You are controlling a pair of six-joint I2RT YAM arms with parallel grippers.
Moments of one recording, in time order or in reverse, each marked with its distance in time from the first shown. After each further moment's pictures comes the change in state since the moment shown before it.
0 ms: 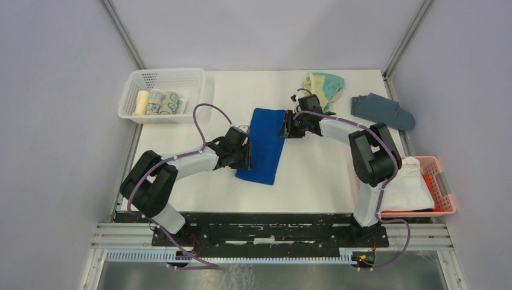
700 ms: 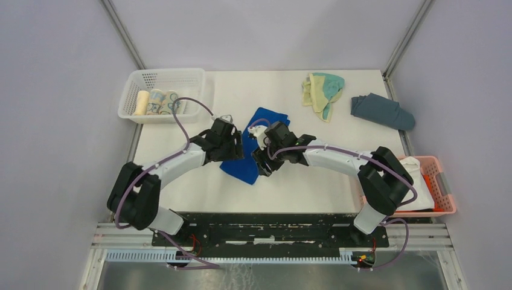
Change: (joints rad) left arm 0.103 -0.095 0.040 -0.143 -0.109 -0.030; right arm 0.405 -0.291 -0.147 -0.196 0.090 -0.397
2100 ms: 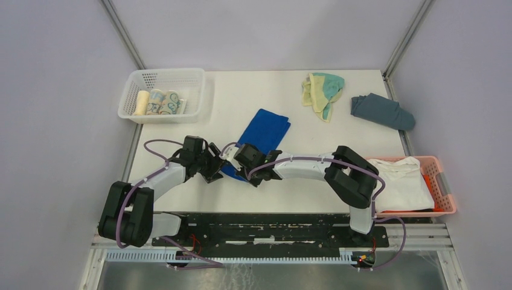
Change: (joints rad) left arm 0.294 -0.210 -0.351 0.159 0.373 -0.399; right arm 0.281 0.245 0.147 -0.010 0.316 -0.110
